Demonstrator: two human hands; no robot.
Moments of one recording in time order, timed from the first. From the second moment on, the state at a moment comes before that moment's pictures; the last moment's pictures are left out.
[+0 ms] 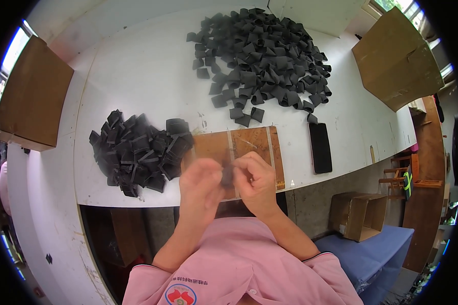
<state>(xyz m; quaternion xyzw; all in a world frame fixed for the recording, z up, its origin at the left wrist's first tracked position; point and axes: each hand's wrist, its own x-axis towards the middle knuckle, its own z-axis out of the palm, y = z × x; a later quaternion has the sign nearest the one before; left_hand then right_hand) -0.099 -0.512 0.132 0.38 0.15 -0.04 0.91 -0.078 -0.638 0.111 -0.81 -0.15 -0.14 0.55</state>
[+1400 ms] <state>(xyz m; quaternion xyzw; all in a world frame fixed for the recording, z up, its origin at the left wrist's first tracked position) -0.095 -0.492 0.158 0.08 0.00 -0.28 0.96 -0.071 -0.658 0.154 -0.42 -0.08 0.29 0.85</state>
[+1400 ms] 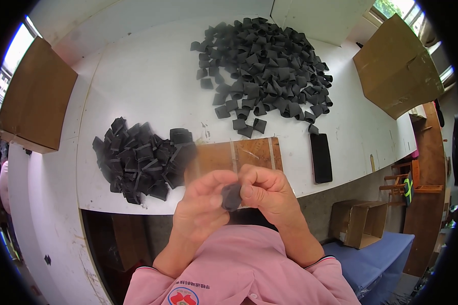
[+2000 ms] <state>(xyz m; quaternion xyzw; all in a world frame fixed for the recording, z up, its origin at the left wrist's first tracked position) -0.105 -0.516 0.163 0.60 0.08 0.01 0.80 -0.083 -0.652 0.155 -0.61 -0.07 0.11 0.78</state>
